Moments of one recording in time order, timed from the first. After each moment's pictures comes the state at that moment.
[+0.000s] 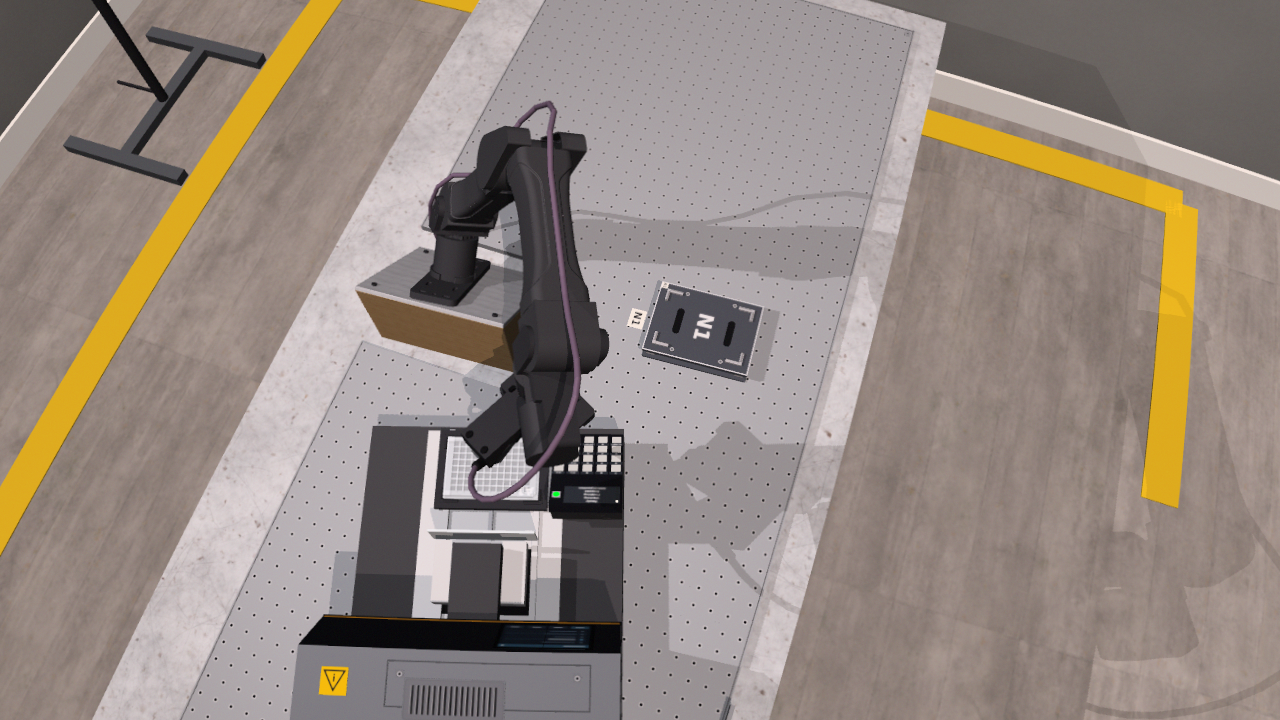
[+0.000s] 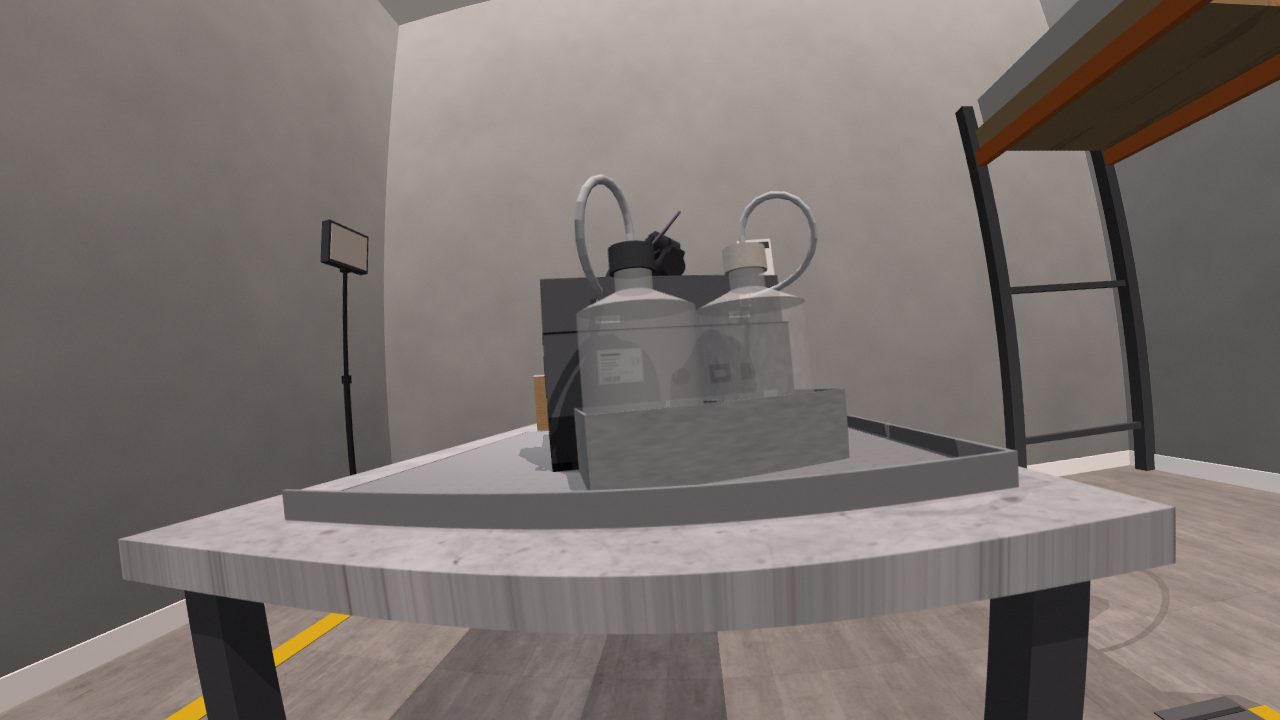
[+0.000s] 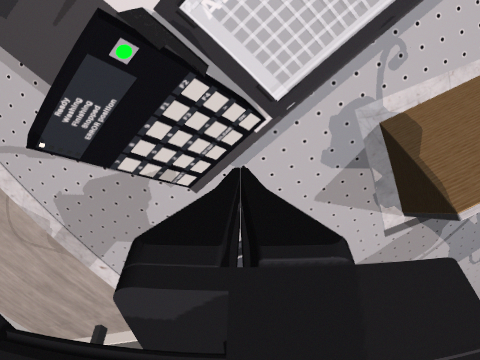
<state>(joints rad) -1.06 2.64 1.86 -1.47 -0.39 0.97</state>
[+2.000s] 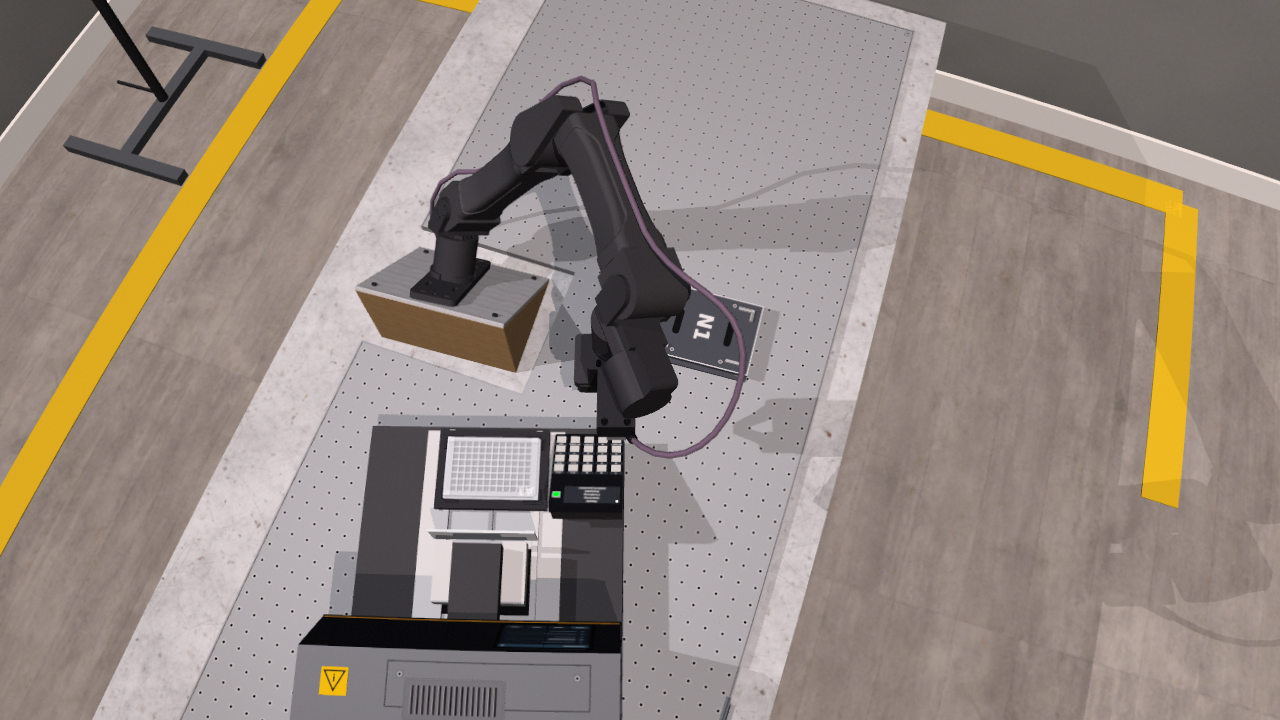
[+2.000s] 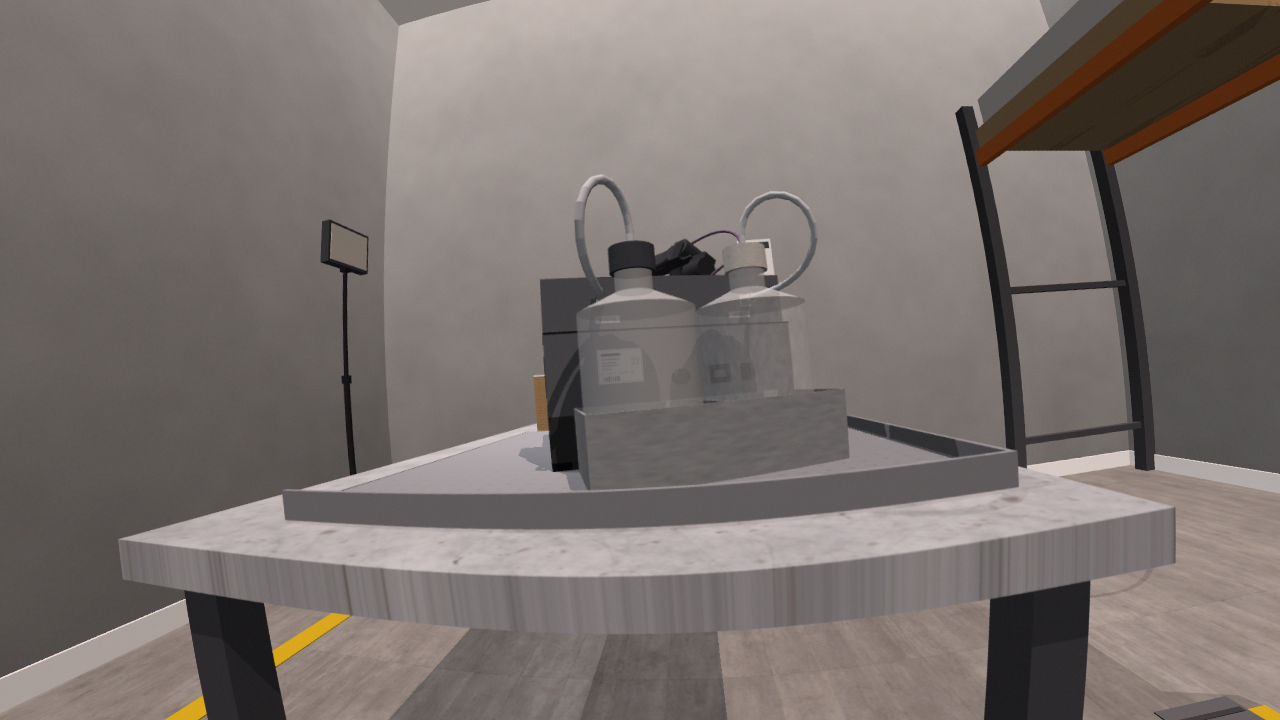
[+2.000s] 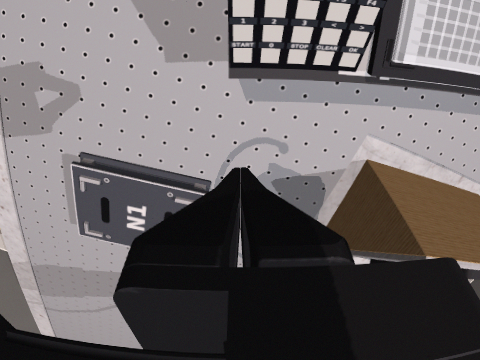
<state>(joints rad) -0.87 2.52 1.86 -1.51 -0.50 0.36</state>
